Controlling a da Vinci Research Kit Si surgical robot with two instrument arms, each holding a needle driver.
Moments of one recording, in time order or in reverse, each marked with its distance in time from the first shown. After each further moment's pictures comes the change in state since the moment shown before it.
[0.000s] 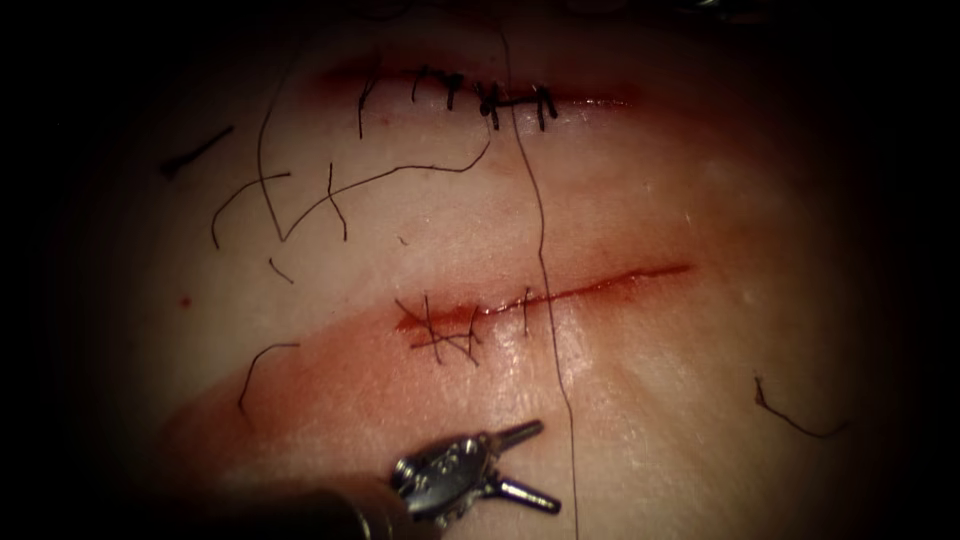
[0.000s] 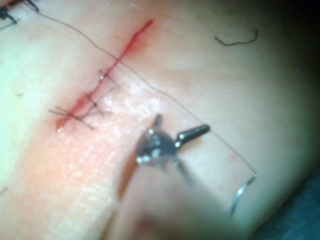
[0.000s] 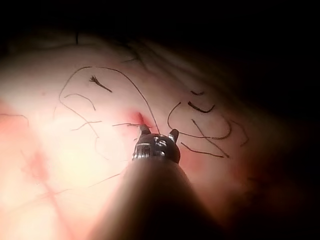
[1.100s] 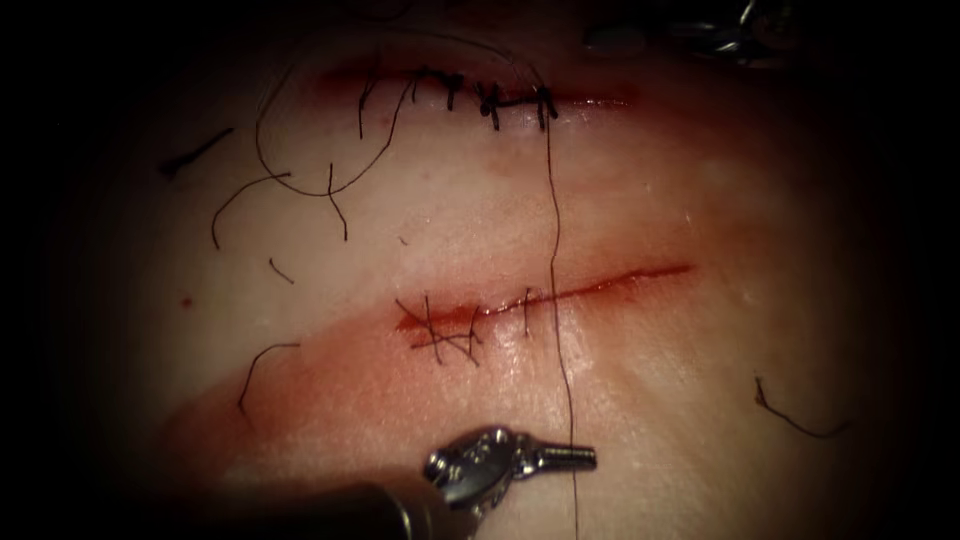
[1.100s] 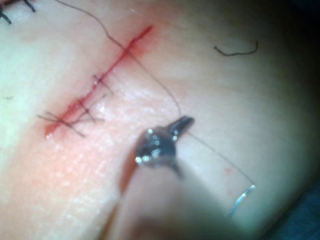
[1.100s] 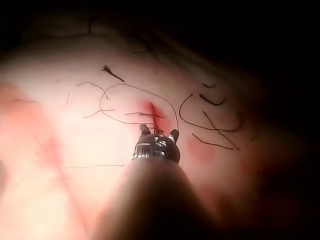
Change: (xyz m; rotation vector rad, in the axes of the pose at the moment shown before) right arm -0.002 -0.002 -0.002 0.001 0.017 -0.026; left arm 0.001 -0.001 0.003 -0.063 0.052 0.054
